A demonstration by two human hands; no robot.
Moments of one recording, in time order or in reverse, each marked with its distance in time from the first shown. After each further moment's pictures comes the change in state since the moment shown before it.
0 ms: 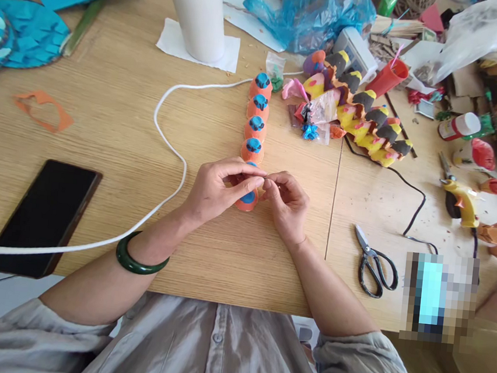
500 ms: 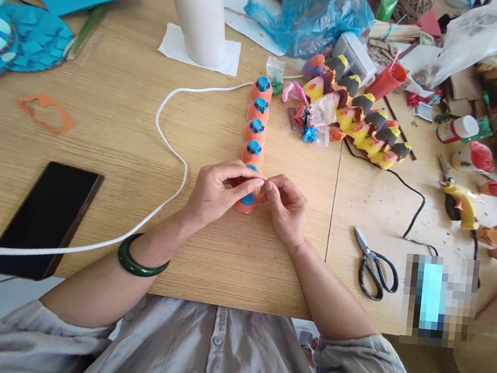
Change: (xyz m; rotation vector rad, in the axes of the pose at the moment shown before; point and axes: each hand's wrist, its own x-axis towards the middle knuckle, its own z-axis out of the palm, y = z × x) left_hand -0.001 -0.003 0.002 -0.012 0.026 -0.001; right_hand -0.001 -0.004 -0.001 -0.019 -0.046 0.041
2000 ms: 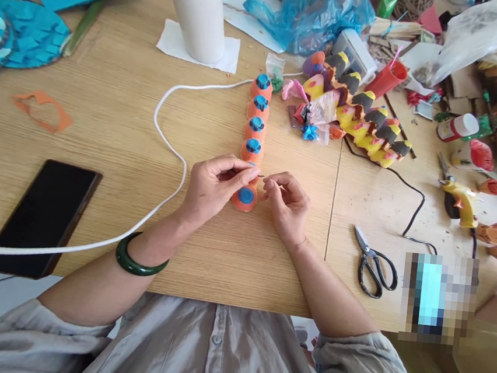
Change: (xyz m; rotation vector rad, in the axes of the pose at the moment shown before) left_hand -0.001 0.006 0.000 -0.015 0.113 -0.157; right_hand 0.000 0.001 0.000 -0.033 0.082 -0.005
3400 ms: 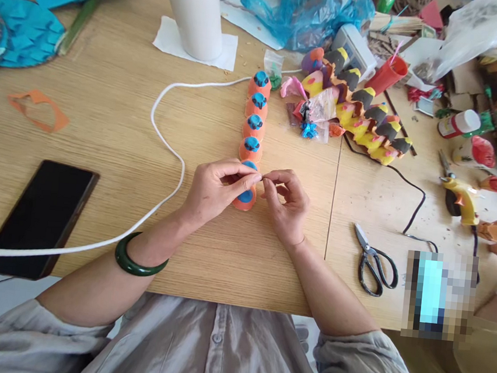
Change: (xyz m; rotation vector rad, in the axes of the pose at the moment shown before) left_hand 0.000 -0.002 0.002 0.023 -0.080 0.071; right_hand -0.002 0.002 0.000 -0.142 0.018 -0.170
